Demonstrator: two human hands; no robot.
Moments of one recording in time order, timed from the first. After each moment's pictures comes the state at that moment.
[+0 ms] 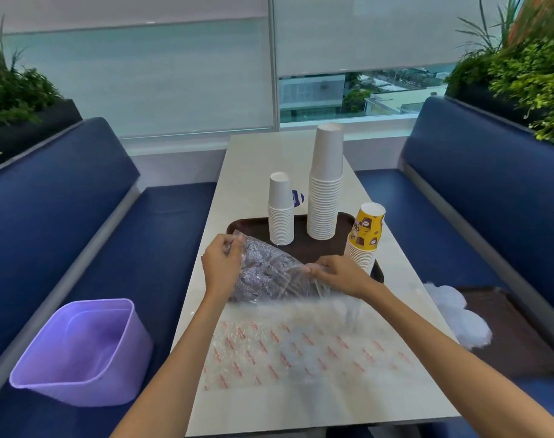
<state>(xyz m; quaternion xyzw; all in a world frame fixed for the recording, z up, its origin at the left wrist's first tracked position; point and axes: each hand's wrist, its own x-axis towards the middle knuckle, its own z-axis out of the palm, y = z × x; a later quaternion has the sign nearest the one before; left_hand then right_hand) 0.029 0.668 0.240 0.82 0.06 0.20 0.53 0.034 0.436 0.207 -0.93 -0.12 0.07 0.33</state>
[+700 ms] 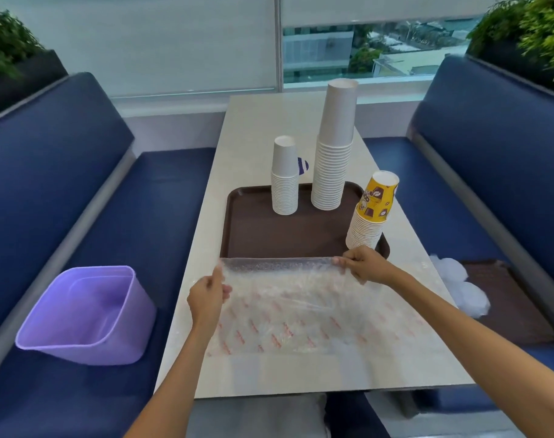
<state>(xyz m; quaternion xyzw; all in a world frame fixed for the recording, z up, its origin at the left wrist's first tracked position) -0.013 0.712 0.128 0.77 0.25 0.06 0.58 0.034 0.394 0.154 -0.88 -0.04 0.17 0.44</state>
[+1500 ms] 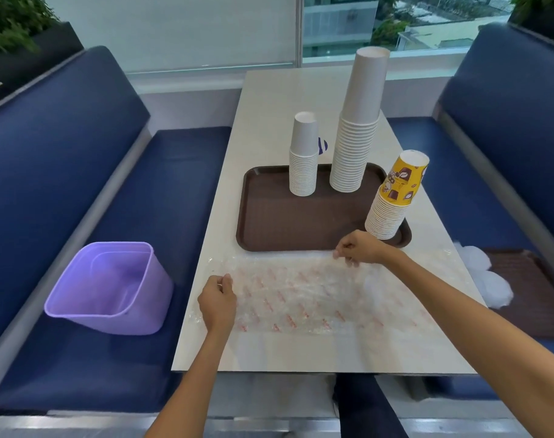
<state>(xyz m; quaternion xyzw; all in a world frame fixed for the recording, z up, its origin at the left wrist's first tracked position) -0.046 0.719 0.103 0.83 0.28 0.09 0.48 0.059 0.429 0.143 -0.92 -0.06 0.24 0.30</state>
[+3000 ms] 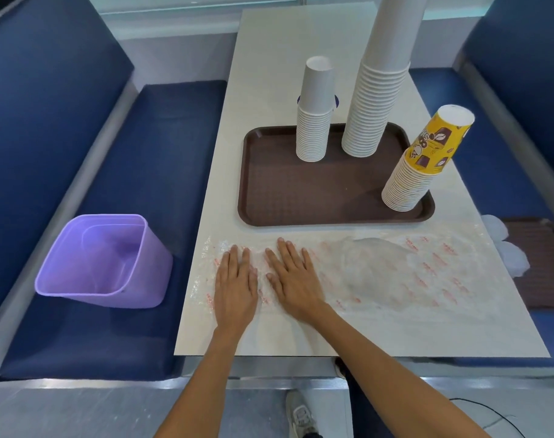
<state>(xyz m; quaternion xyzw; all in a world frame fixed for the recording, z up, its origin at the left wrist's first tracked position) -0.049 0.727 0.033 0.98 0.03 0.03 0.18 -0.033 0.582 0.048 -0.96 -0.18 0.09 0.18</state>
